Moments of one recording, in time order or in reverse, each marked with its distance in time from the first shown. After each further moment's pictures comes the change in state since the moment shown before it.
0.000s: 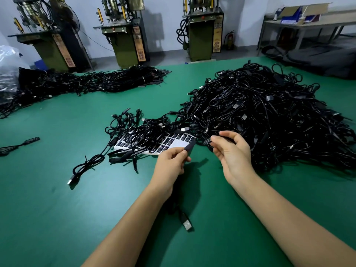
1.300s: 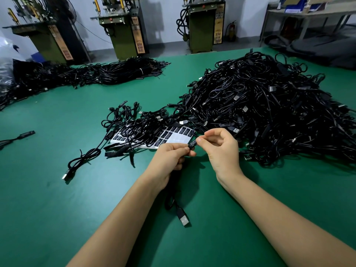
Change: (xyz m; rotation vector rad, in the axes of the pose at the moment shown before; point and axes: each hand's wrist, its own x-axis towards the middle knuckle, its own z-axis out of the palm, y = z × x) left_hand 0.012 0.000 -0.004 -0.055 -0.134 -0.146; right_hand -0.005 0.027 0.004 -0.286 -0.119 -0.283
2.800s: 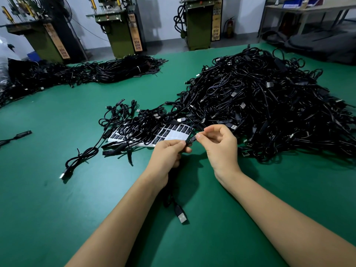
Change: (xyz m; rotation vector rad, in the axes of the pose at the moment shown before) left_hand -0.008 0.004 0.007 0.042 0.080 0.037; right_hand 0.000 0.003 -0.001 0.017 0.040 -0.015
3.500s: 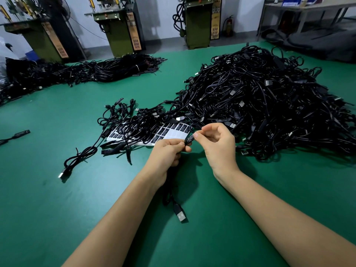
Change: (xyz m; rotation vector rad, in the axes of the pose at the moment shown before) left_hand 0.002 0.000 -0.002 0.015 -0.052 -0.001; right_hand -0.001 0.000 0.000 -0.020 -0.038 -0.032
